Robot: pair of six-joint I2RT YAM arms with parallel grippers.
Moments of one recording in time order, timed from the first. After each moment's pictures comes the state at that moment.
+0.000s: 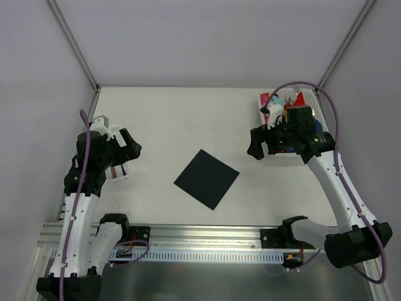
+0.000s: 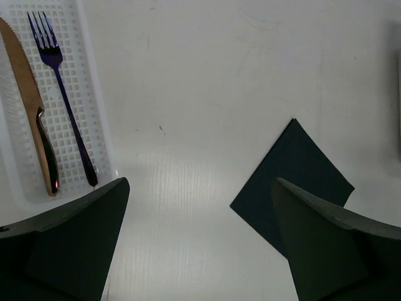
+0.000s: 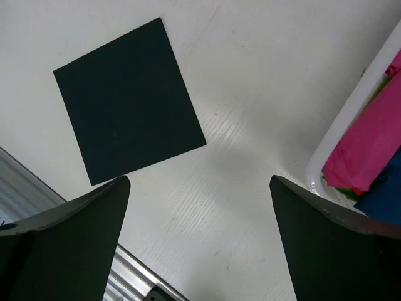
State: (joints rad) left arm 0.01 0.72 0.86 -0.68 0.13 -0.38; right arm 0.25 1.14 1.19 -0.85 -0.38 -0.16
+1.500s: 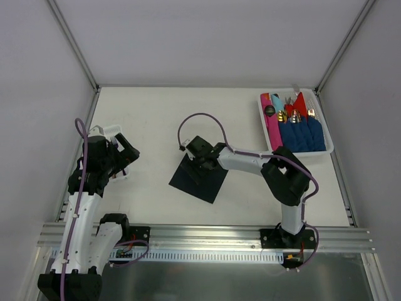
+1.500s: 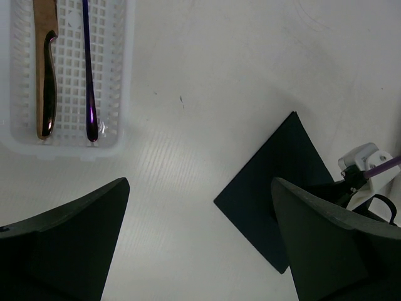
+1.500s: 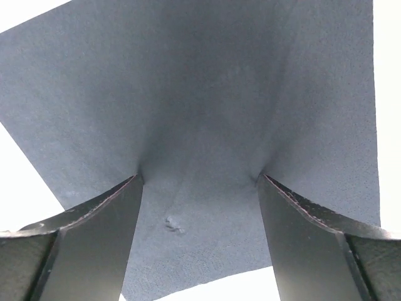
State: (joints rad) left arm 0.01 0.73 0.79 -0.74 0.03 -0.61; right arm 0.94 1.90 1.25 -0.47 0.06 0.12
